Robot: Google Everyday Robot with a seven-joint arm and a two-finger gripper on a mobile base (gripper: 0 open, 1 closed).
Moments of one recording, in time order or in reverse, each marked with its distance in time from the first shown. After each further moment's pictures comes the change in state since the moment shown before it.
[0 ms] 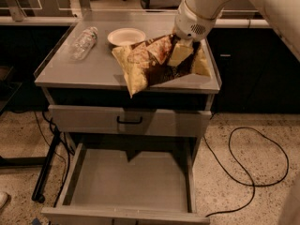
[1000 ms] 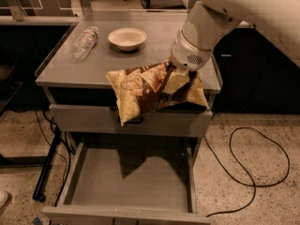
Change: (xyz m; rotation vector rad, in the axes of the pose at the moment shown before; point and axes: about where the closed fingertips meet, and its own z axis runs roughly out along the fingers) arm -0.007 0.075 0.030 -0.074 -0.031 0.048
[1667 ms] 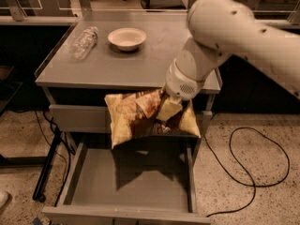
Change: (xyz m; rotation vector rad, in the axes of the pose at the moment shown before) arm 0.006 0.046 0.053 -0.102 -0.032 0.083
